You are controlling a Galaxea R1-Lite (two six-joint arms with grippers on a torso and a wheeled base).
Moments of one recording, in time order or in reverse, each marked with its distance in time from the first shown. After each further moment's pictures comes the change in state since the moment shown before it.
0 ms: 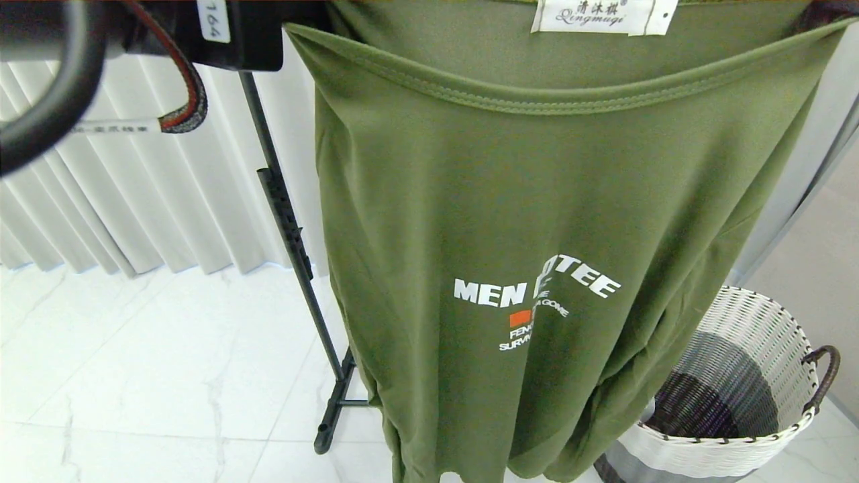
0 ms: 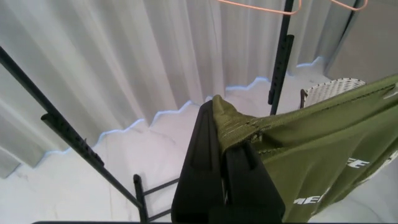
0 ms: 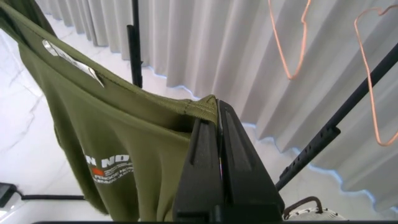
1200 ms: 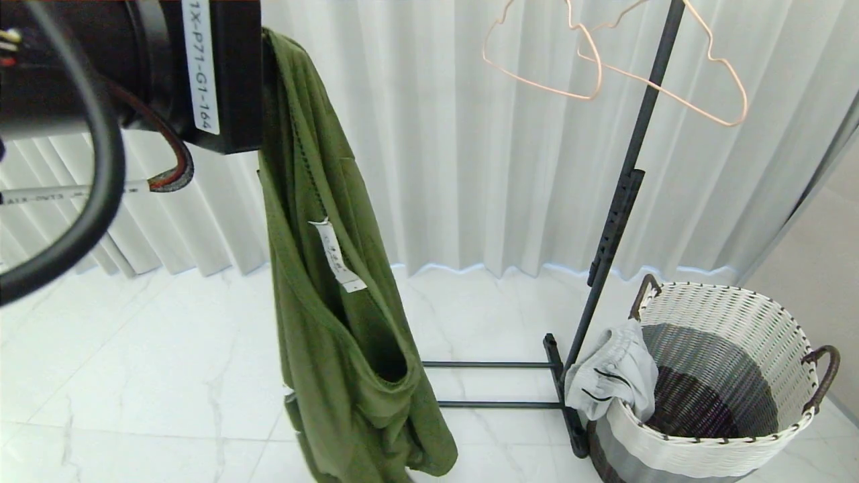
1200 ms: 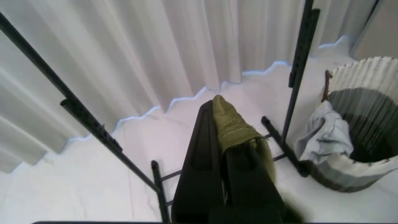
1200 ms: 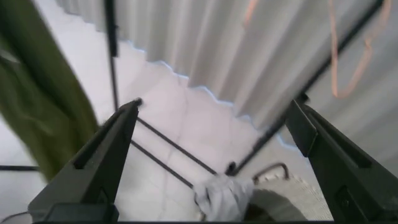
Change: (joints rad) left arm 0.050 -0.047 0.112 0.000 0.006 0.030; right arm -0.095 -0.173 0.186 0.069 -0.001 -0.065
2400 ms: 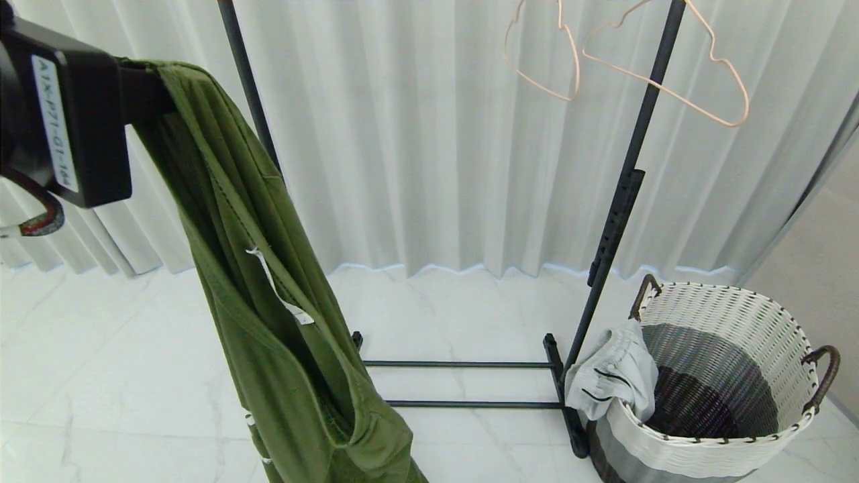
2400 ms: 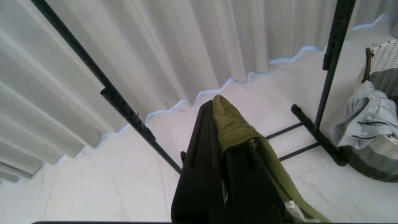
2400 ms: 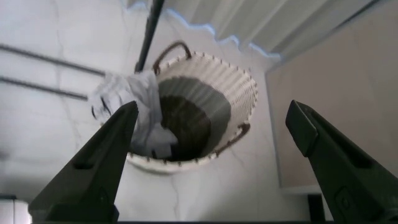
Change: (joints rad) left arm 0.064 -0.140 0.143 -0.001 0.000 0.091; right arm -0.766 -0.026 0.137 0.141 0.173 -0.089
